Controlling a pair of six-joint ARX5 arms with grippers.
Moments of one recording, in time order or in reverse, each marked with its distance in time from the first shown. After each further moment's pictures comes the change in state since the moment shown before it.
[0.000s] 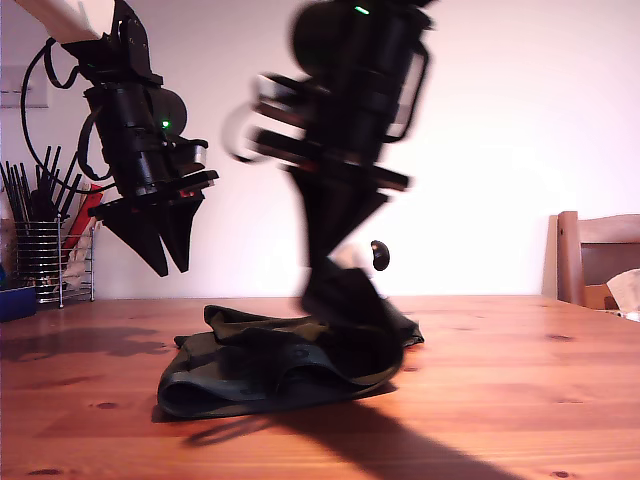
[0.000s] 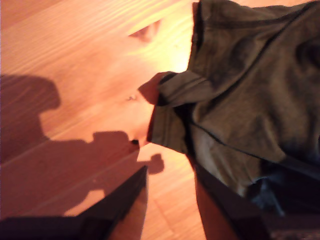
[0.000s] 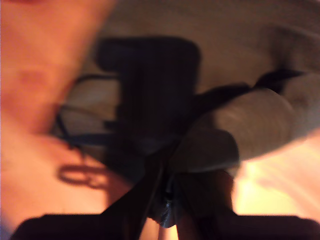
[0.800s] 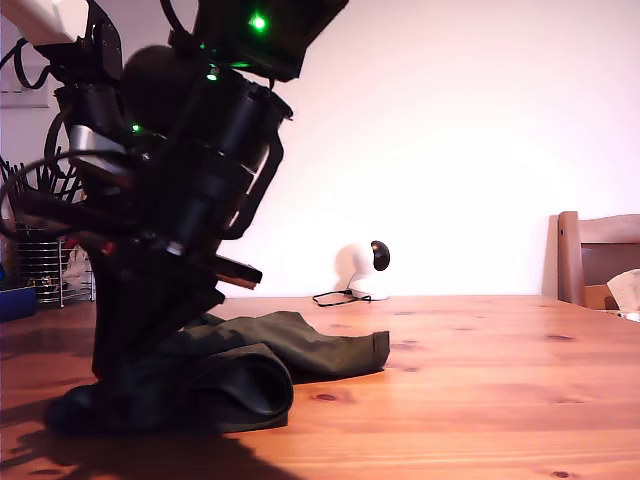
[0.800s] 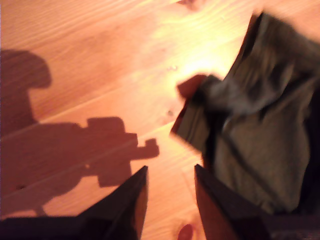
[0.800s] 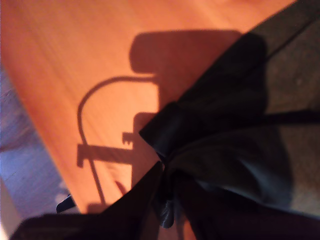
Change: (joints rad) left arm 0.070 0.000 0.000 -0.059 -0.008 -0.009; right arm 0.220 0.193 0.000 0.237 -0.136 0.108
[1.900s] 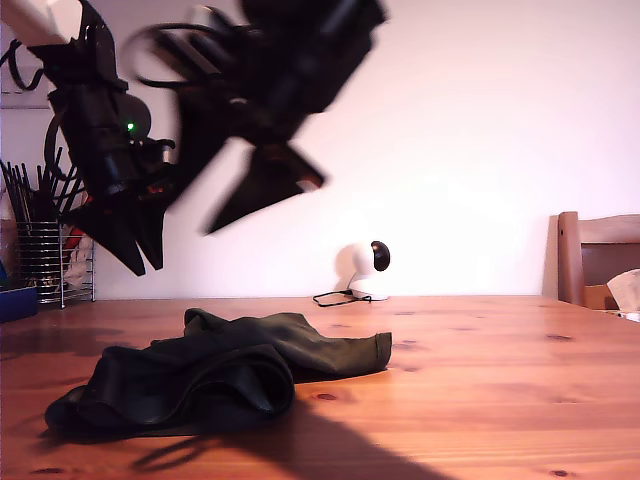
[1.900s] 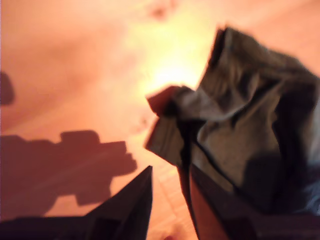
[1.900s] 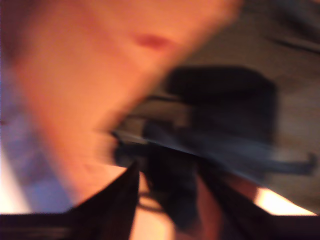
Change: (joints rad) left arm 0.011 0.000 -0.122 0.087 0.142 0.035; right arm -0.227 -0.196 0.000 -0.160 -0.051 -0.067
